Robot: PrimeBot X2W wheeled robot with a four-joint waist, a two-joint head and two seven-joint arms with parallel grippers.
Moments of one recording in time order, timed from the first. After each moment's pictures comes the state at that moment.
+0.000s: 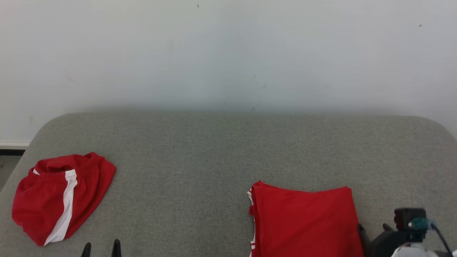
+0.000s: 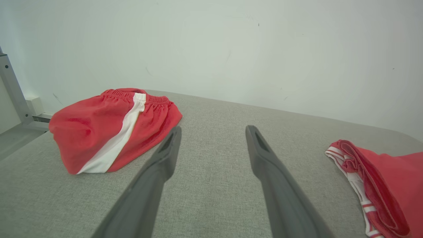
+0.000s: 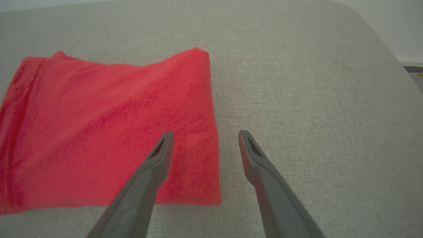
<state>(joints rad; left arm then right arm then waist) 0.20 0.11 0.03 0.08 -0.28 -0.13 -0.26 0.07 -0.06 -0.16 0.10 0.06 0.13 0.47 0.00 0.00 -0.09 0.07</state>
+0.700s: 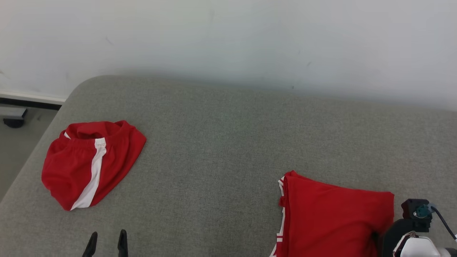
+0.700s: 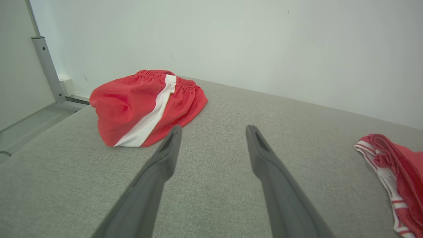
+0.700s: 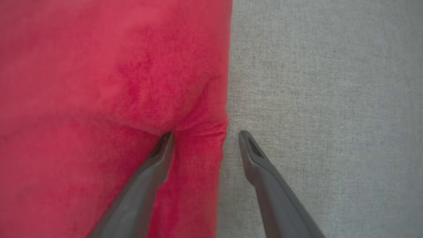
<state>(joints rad) 0.17 0.12 0.00 0.07 -0.28 -0.13 -0.26 -0.09 -0.12 -0.25 0.32 0.00 0.13 0.63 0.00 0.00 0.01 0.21</state>
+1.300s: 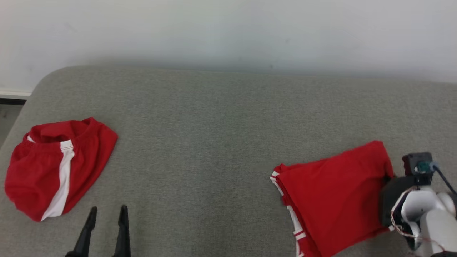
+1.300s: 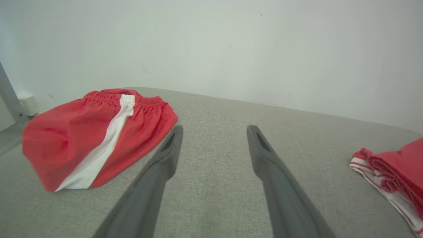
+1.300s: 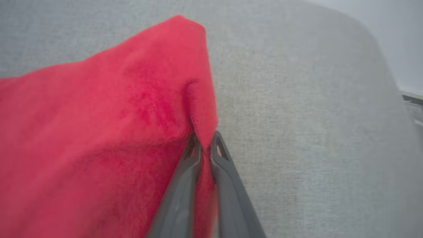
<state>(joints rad) 0.10 0.11 -0.02 0.03 -0.27 -0.13 -0.26 -0.29 -0.22 -0.15 0.42 -0.02 0.13 0.47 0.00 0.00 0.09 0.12</state>
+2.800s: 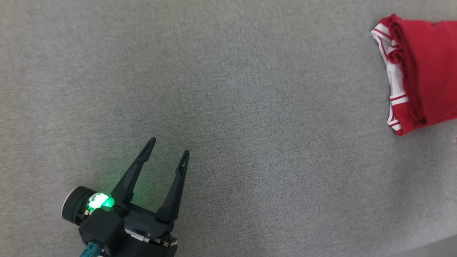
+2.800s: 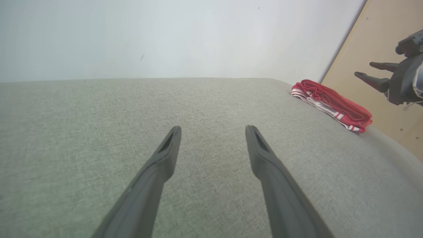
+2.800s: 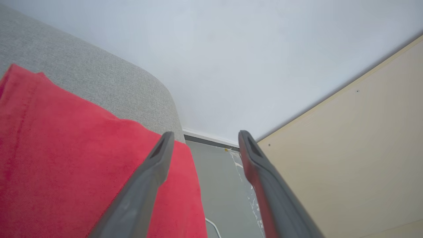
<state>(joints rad) -0.18 0.24 -0.32 -0.12 -0.24 -0.13 -0.26 -0.68 -0.33 -0.44 0.47 -0.49 0.13 -0.15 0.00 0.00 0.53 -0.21</state>
